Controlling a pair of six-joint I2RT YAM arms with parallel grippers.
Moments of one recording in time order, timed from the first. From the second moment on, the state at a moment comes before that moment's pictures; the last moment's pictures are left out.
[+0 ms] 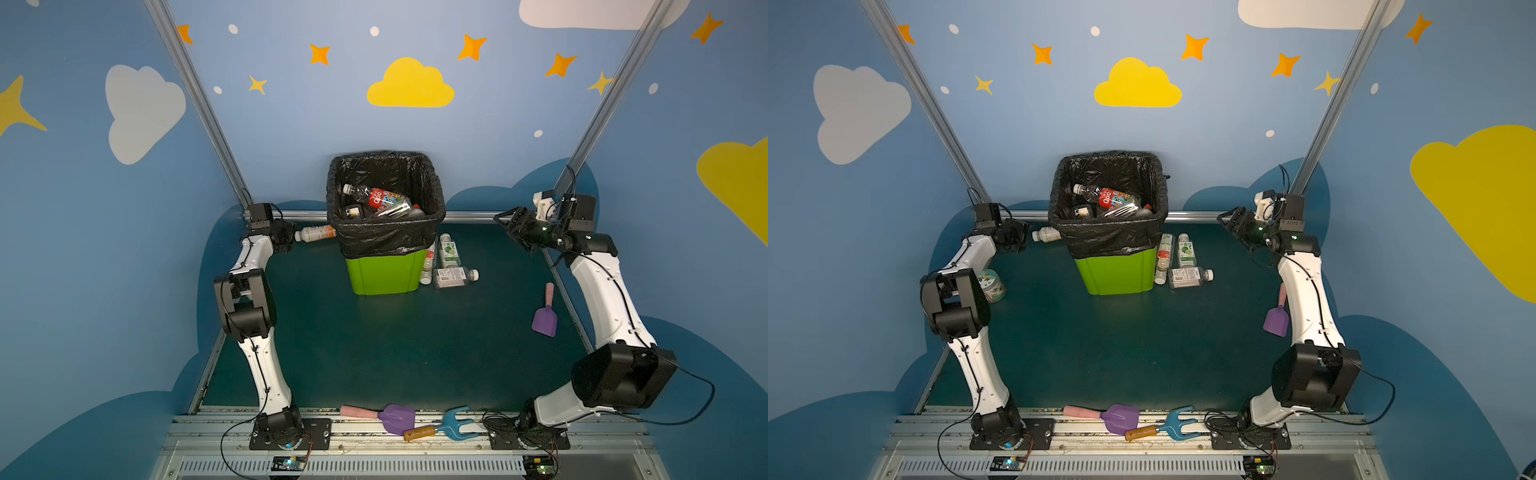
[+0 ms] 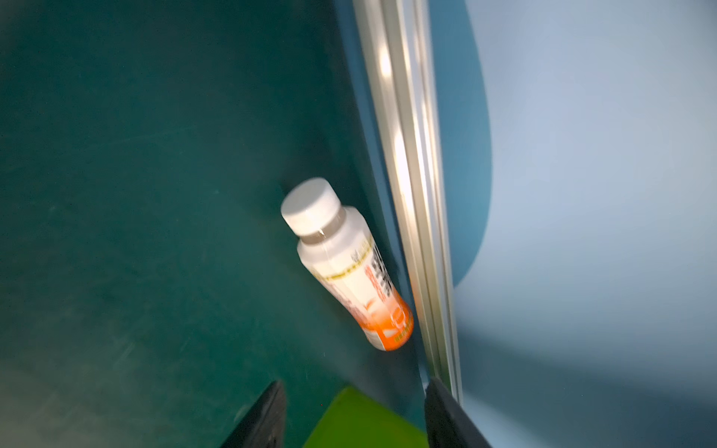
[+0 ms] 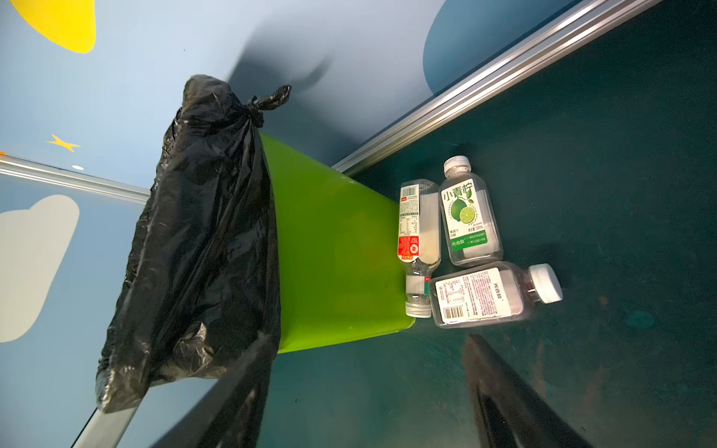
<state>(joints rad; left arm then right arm) 0.24 2.20 1.84 -0.39 0.31 -1.14 -0.06 1.55 1.60 -0.62 -0.61 0.60</state>
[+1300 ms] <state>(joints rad) 0.24 2.58 2.31 -0.46 0.23 -1.30 -0.10 1.84 1.75 -0.56 -0.69 0.65</state>
